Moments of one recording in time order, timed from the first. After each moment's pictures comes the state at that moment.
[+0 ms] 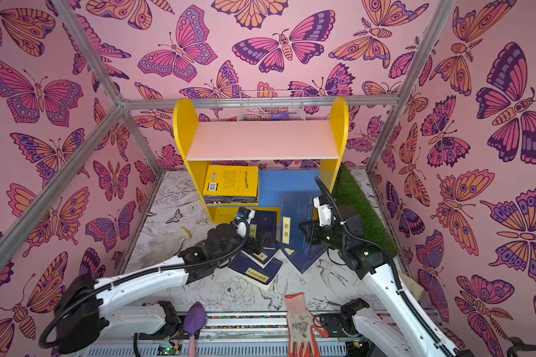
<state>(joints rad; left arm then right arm) -0.92 1.17 0.72 0.12 -0.25 -0.31 0.40 0.88 0.88 -0.52 -0.35 0.49</state>
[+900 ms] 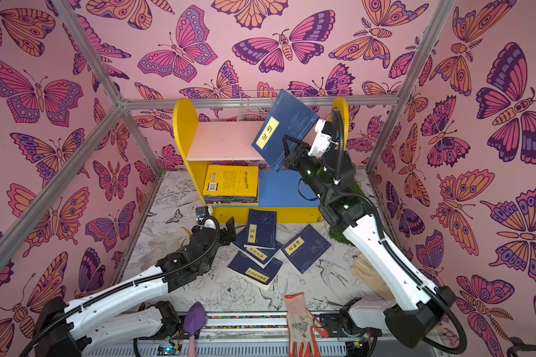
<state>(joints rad) -0.87 1.01 0.67 -0.09 -0.72 -0.54 0.56 1.34 1.52 0.01 0.08 0.76</state>
